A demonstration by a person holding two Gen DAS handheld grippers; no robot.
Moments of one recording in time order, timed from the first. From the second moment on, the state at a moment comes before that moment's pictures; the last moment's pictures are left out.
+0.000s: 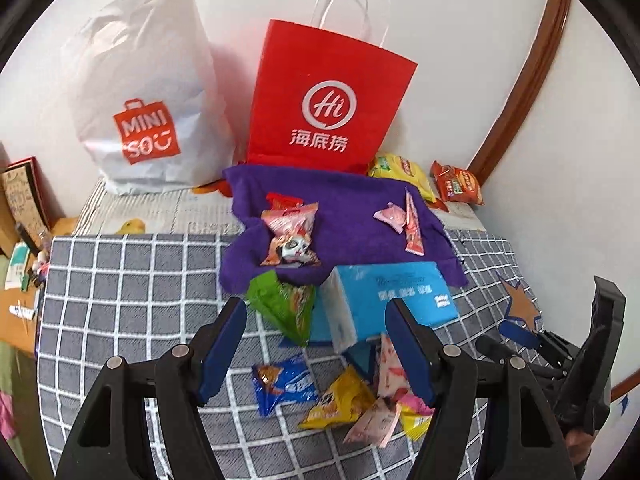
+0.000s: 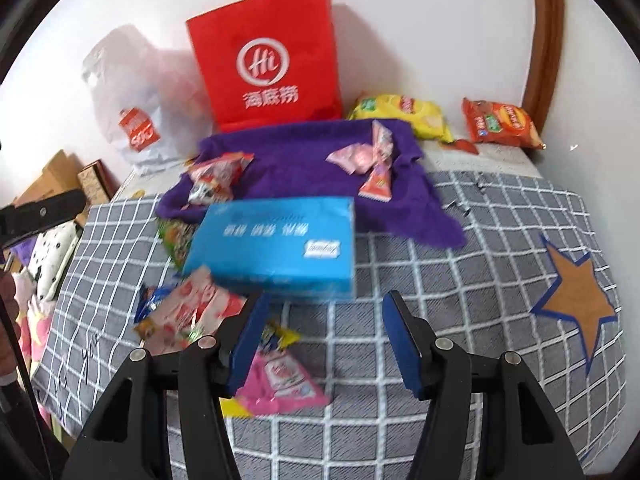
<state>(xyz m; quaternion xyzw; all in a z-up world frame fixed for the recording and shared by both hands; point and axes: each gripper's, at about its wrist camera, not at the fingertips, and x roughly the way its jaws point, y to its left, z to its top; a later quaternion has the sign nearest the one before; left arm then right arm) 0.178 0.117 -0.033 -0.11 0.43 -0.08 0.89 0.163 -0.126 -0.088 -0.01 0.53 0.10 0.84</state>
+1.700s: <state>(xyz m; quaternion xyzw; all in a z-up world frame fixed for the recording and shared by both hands) 0.170 0.124 -0.135 -0.12 0.51 -0.06 0.85 0.135 -0.196 -0.147 -0.02 0.53 0.01 0.85</state>
